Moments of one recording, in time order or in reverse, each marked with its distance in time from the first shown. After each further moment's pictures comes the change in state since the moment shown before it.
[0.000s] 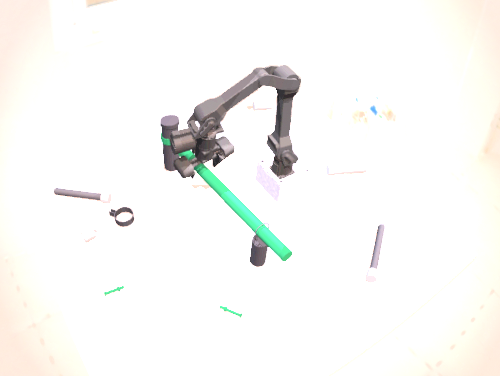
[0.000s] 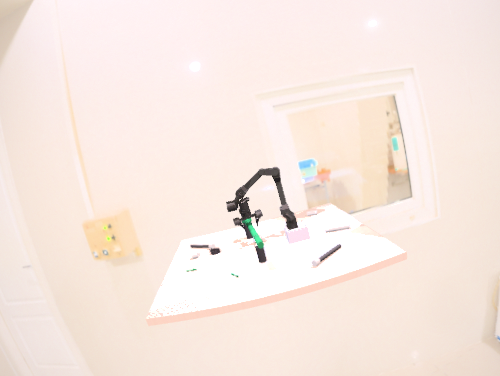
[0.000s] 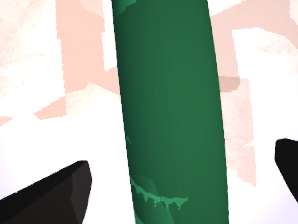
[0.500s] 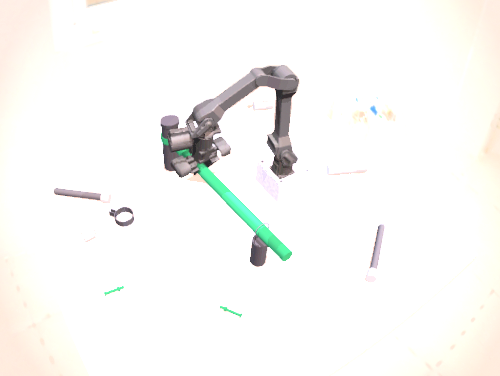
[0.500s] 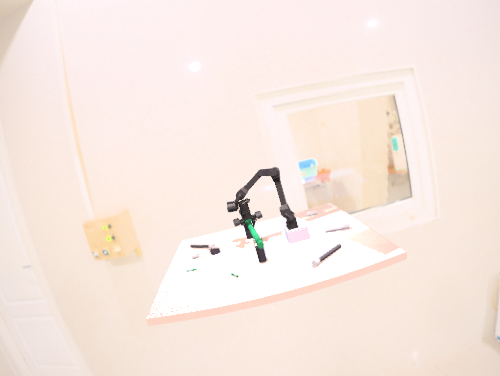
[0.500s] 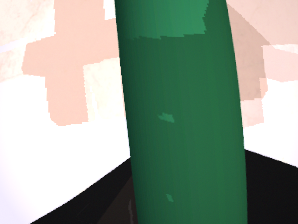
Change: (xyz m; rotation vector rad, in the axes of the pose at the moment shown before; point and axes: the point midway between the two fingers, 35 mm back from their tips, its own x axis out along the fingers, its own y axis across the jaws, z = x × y) arm 0.013 0.003 0.013 0.007 -0.008 0.023
